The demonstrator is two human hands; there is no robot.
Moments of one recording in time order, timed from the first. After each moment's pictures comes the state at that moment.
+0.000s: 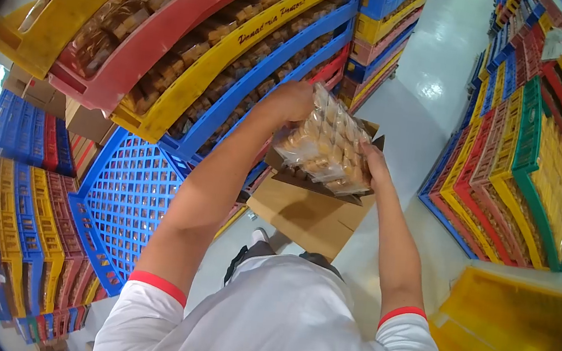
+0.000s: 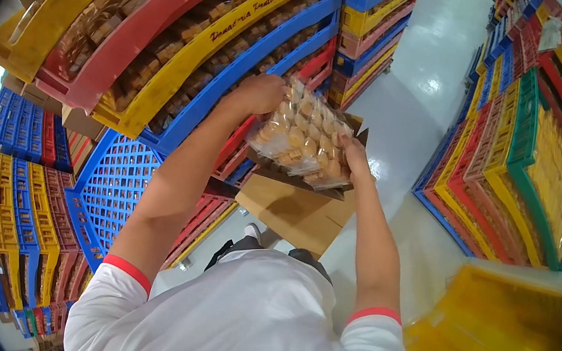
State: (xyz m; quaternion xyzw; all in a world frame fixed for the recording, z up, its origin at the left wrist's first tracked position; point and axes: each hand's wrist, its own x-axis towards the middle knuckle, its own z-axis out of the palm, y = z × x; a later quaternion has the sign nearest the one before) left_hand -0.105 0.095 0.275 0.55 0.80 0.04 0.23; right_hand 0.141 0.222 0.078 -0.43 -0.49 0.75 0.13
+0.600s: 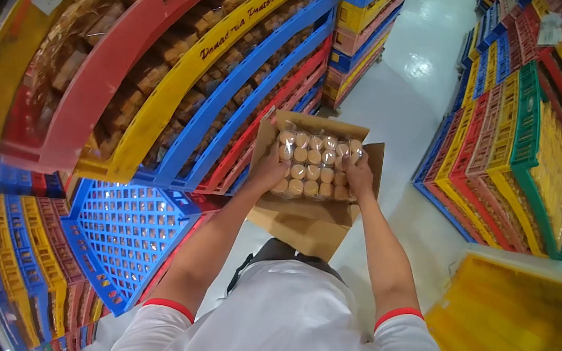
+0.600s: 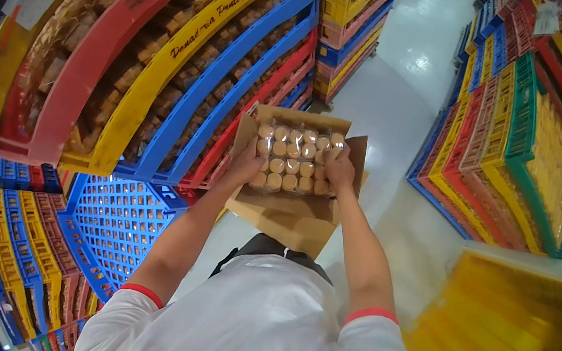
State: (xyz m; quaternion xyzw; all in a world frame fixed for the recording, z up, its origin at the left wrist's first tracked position) left_hand -0.076 0.034 0.071 0.38 0.85 0.26 0.26; right_hand 0.134 0.211 0.031 -0.54 -0.72 0.42 0.11
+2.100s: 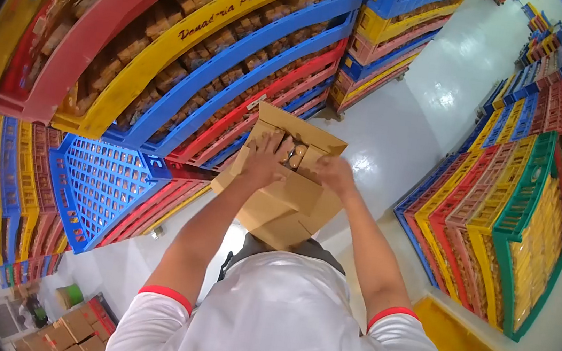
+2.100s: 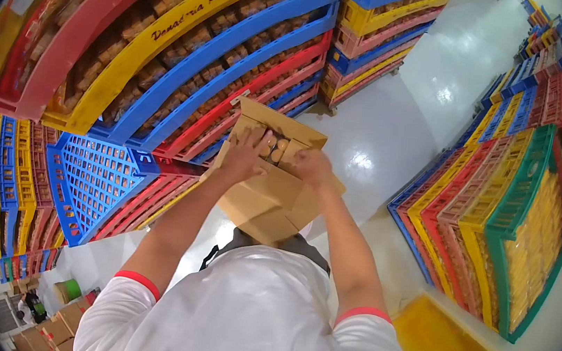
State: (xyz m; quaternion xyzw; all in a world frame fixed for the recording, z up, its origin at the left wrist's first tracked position) left_hand -0.015 0.088 0.042 0.46 0.85 -0.02 0.25; right_hand 0.132 0.307 0.038 -0.16 -0.90 0.40 -0.09
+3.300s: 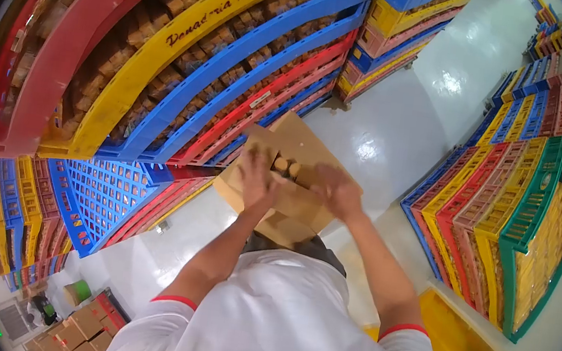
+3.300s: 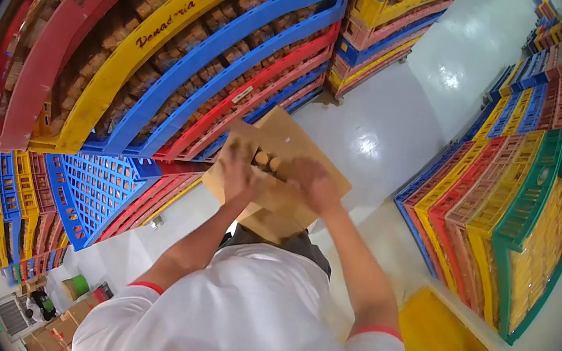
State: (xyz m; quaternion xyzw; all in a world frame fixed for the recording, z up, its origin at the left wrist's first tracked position) left_hand 0.028 0.040 -0.003 0.33 0.90 0.27 0.05; right_hand 0.155 0.266 0.057 -0.12 -0.93 0.33 0.10
